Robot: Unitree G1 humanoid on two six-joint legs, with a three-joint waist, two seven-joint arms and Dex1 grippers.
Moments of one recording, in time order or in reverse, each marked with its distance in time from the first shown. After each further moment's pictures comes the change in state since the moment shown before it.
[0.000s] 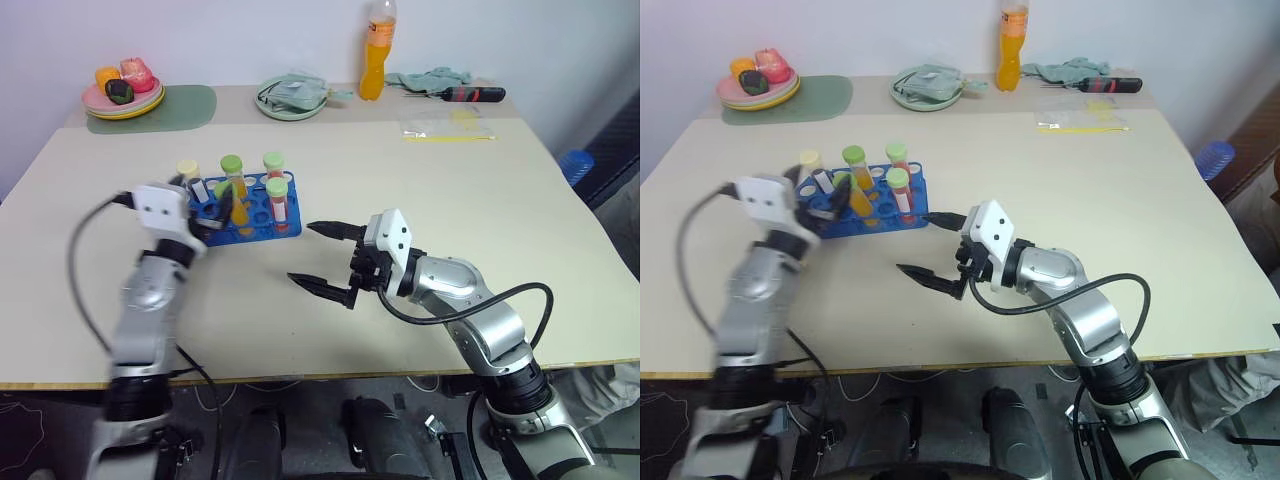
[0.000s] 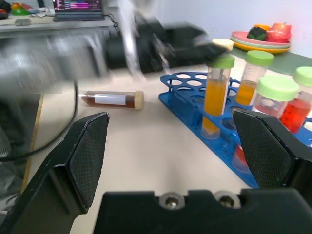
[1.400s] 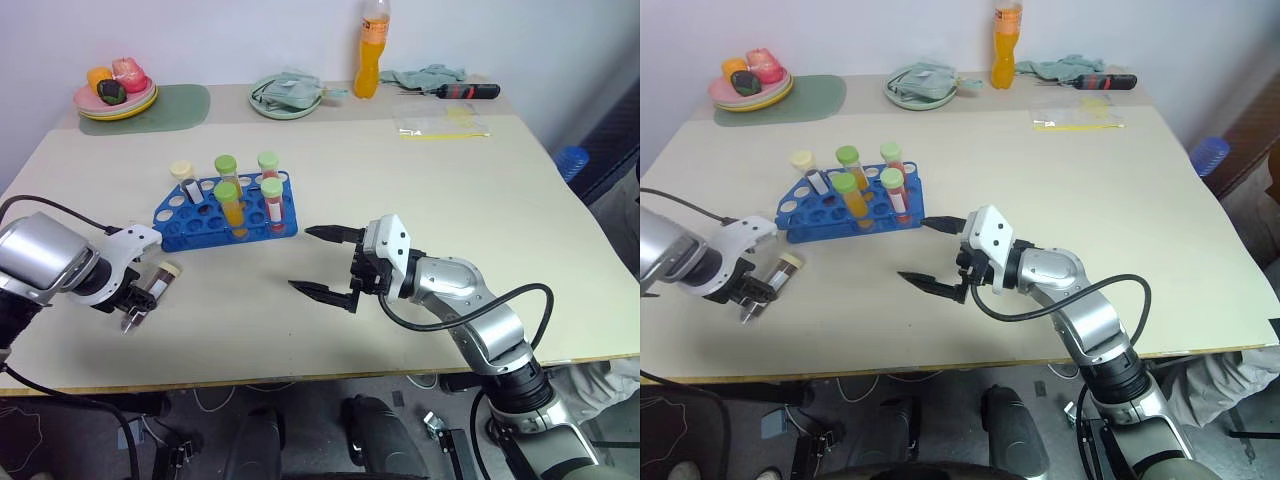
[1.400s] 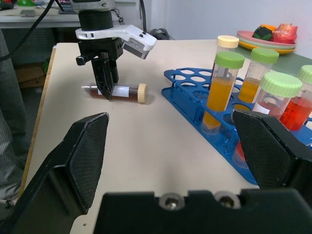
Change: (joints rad) left arm -0.454 0.725 -0.706 0.258 -0.023 1.046 -0.636; right arm -0.001 -0.012 0.022 0.026 -0.029 -0.058 0.052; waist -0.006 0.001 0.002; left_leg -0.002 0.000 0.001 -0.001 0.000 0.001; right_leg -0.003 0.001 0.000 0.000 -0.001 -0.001
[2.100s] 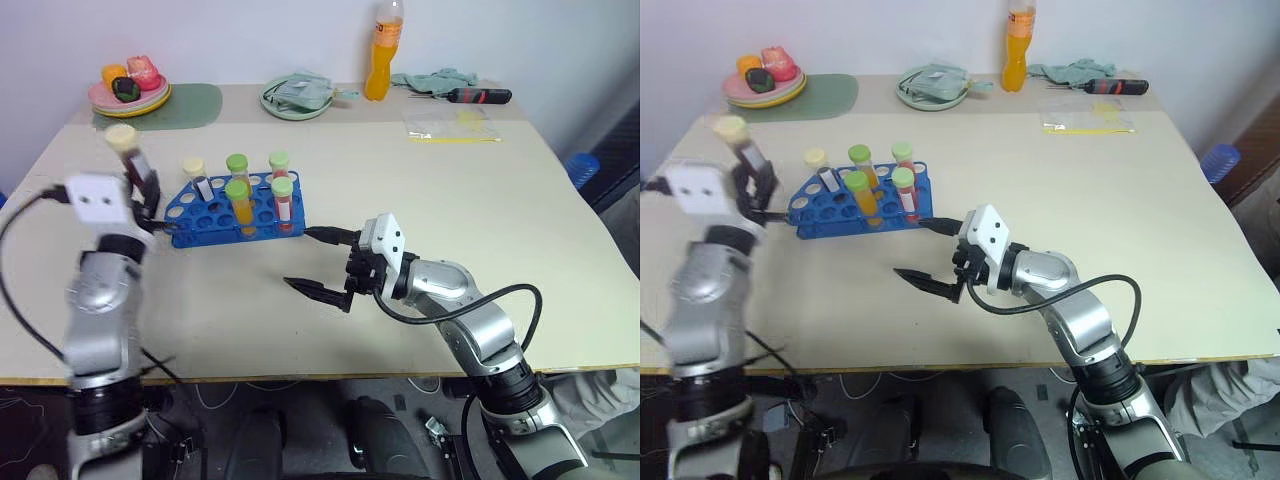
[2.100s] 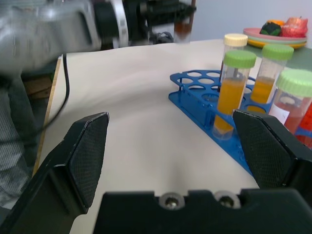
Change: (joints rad) left arm 0.433 -0.937 0.749 -0.201 0.337 -1.232 0.785; right arm 0.009 0.053 -0.005 0.040 0.016 0.029 -0.031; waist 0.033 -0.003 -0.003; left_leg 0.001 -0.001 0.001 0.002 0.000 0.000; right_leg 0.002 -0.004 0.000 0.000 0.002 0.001
